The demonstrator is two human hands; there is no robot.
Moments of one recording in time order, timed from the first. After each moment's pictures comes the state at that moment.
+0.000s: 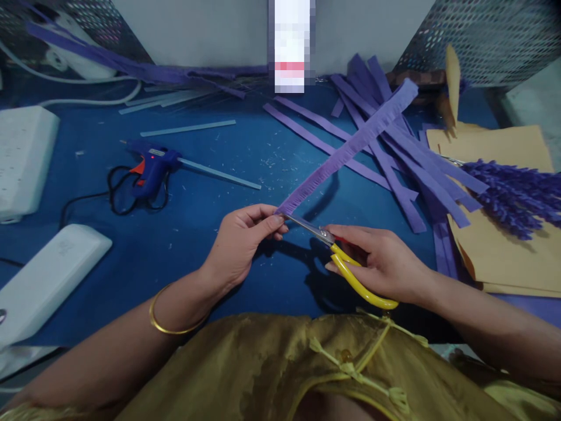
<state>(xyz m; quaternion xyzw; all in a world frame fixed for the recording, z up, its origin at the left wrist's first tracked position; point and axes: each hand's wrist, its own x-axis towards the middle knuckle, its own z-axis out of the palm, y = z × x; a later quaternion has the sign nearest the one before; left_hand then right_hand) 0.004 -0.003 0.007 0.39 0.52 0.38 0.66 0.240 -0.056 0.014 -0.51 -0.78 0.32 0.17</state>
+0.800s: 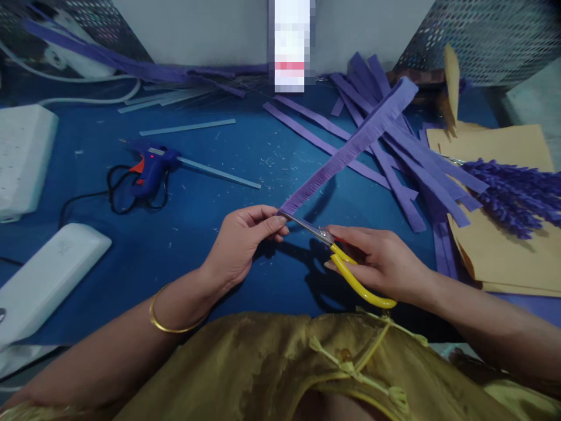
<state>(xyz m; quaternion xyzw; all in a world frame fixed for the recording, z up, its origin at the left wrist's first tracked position) 0.003 -0.003 0.007 0.39 0.52 0.37 0.67 0.241 -0.056 0.014 -0.49 -0.80 0.31 0.18</state>
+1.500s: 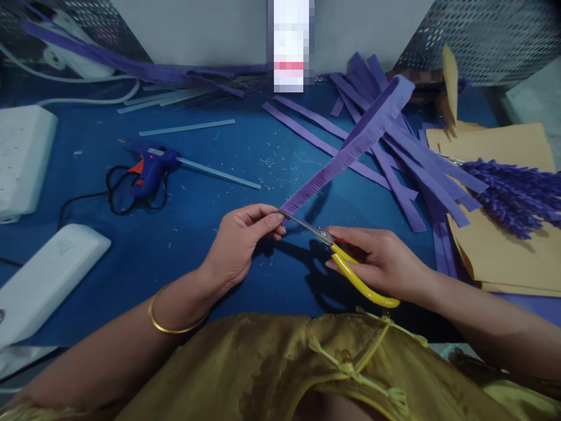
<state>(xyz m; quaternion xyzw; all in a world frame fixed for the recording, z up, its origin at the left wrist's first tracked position) 0.003 -0.002 0.008 0.38 0.51 0.38 0.67 0.241 -0.054 0.017 -0.50 -0.76 0.38 0.17</state>
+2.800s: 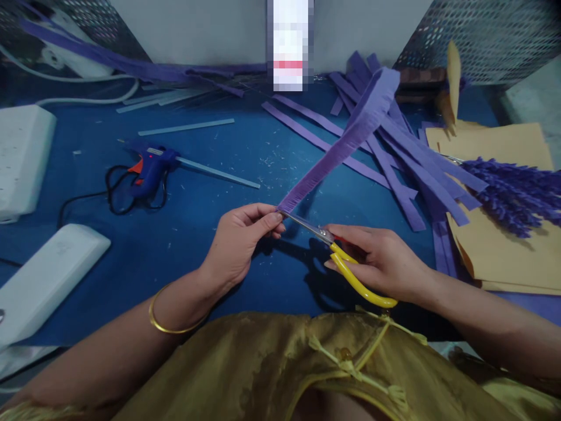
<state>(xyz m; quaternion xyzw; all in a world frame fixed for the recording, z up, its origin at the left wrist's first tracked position) 0.005 -0.002 0.007 0.38 0.52 0.40 0.65 0.242 -0.056 0.013 -0.50 -0.79 0.32 0.18</state>
